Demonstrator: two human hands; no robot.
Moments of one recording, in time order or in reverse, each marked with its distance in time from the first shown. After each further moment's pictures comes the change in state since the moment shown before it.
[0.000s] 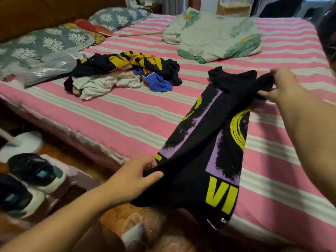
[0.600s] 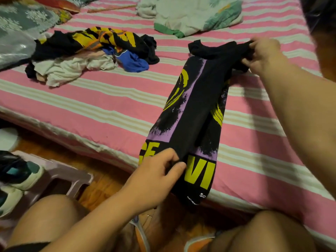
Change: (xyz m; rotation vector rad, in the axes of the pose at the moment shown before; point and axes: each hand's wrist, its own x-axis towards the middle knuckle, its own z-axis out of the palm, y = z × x) left_hand 0.000 0.076 0.084 -0.140 0.033 0.113; right_hand 0.011 0.001 -0.021 -0.029 0.000 -0.080
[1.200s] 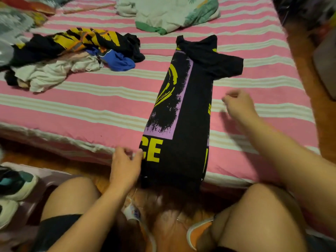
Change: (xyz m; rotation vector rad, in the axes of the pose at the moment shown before) left_hand 0.002 -0.094 0.002 -0.101 0.346 -0.532; right_hand -0.134 0.117 -0.072 -0.634 0.041 -0.131
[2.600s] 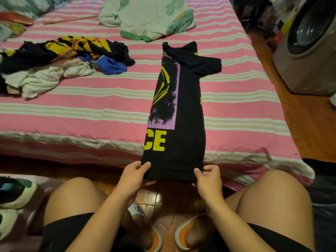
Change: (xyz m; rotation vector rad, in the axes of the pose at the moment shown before) left_hand -0.045 -0.040 -0.026 -0.480 -0.513 -0.270; right_hand -0.274 0.100 0.067 0.158 0.073 0.387
